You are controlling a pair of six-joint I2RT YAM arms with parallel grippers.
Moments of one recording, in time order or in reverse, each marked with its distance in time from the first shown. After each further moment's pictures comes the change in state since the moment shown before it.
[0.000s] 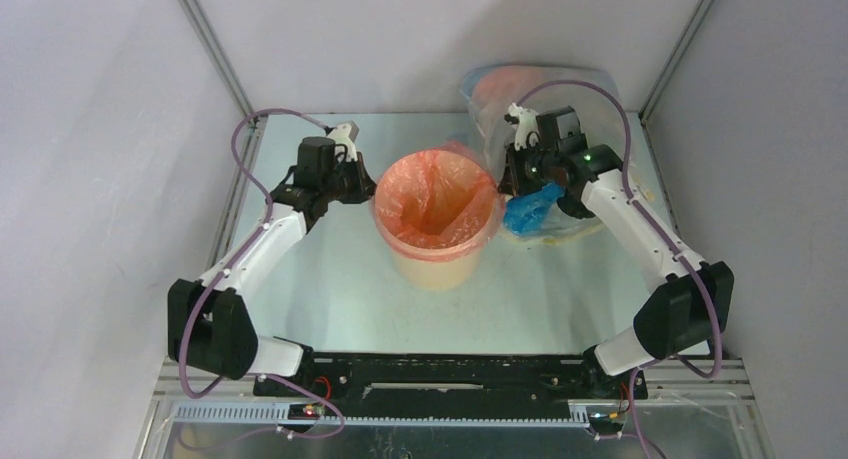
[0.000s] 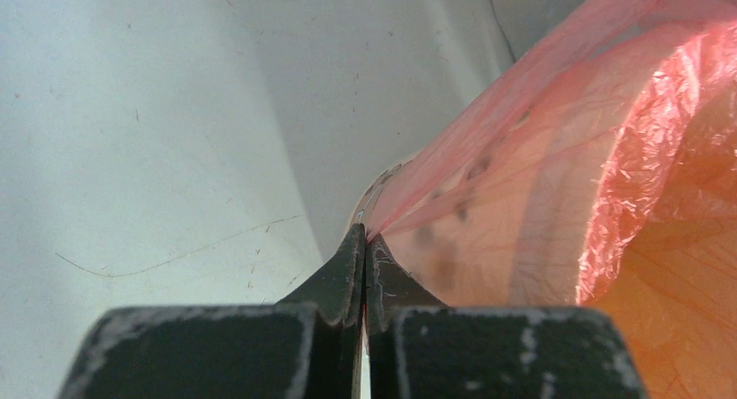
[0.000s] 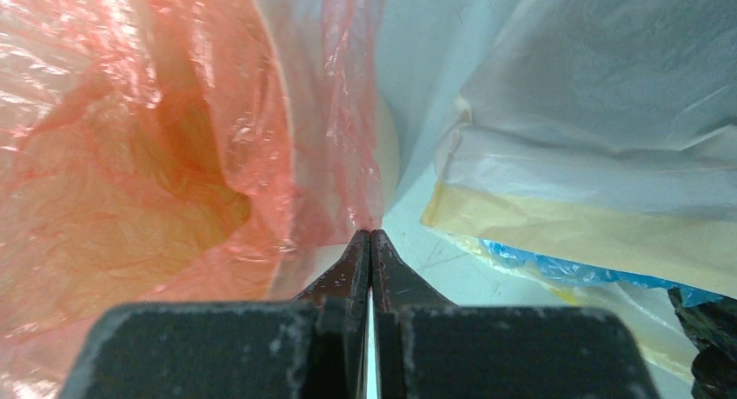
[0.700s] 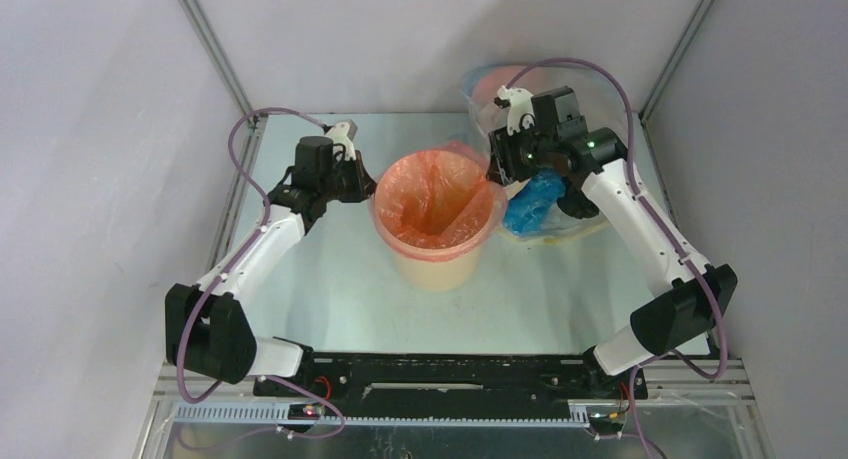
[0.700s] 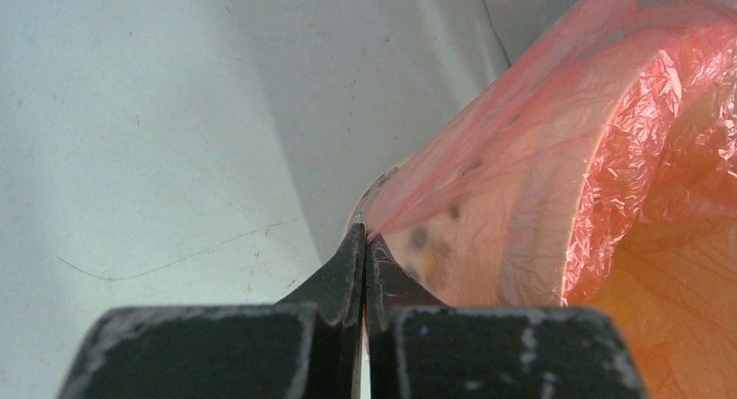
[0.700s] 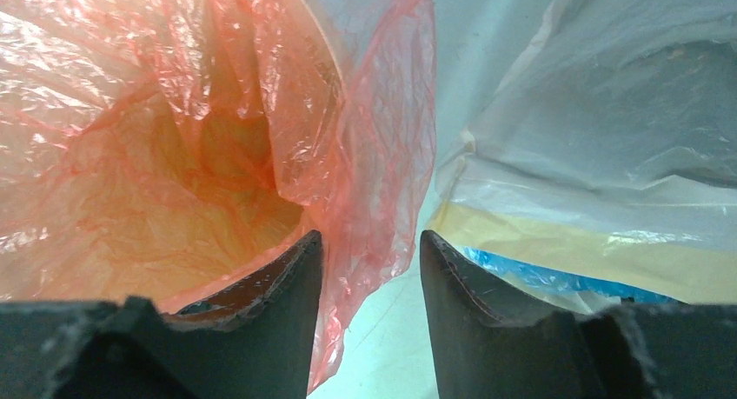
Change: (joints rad) left arm 0.000 -0.012 0.000 0.008 0.001 0.000; right arm 0.058 0.035 0.191 -0.116 0.064 -0.072
